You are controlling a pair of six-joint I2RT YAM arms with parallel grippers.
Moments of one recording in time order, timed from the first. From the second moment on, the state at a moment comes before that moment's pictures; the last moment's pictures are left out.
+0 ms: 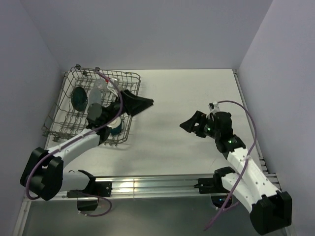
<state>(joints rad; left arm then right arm) -0.46 1.27 0.72 0.99 0.62 -1.18 0.22 0.83 0.54 -0.23 -0.39 0.69</state>
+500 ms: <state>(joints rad) -0.66 1.35 0.30 1.25 0.53 -1.30 0.22 0.52 0.18 0.18 -0.52 0.93</state>
